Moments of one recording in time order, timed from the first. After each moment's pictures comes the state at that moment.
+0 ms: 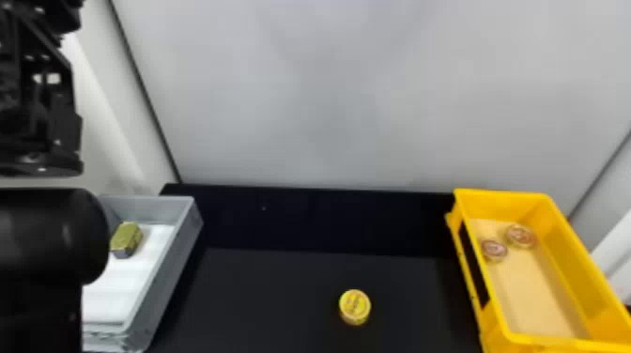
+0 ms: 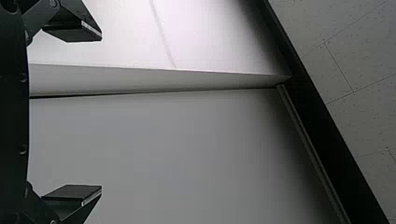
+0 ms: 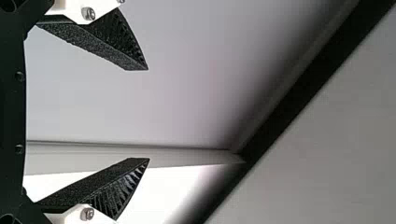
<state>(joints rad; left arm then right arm) -0.22 0.10 0.08 -2.29 -0.23 0.22 0.17 -0.23 -0.24 -0.08 -2.39 0.30 0.38 -0.33</state>
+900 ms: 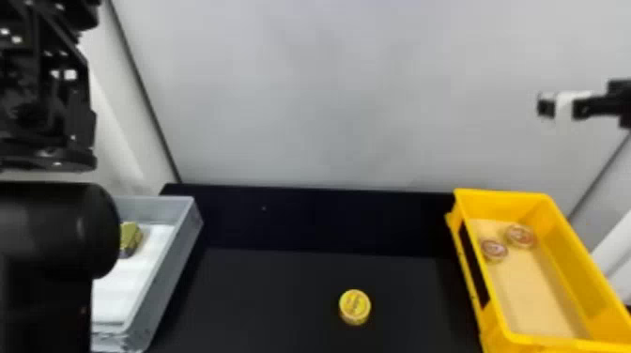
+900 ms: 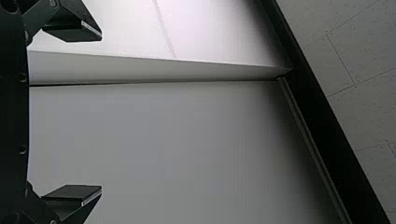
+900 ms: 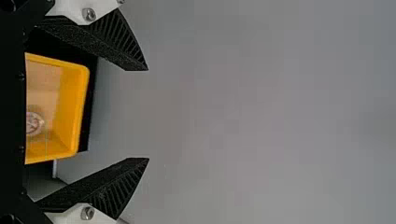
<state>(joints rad) -0.24 0.11 0.04 -2.27 -0.23 0.23 0.17 -0.47 -0.24 -0.06 -2.14 0.64 1.42 0.74</state>
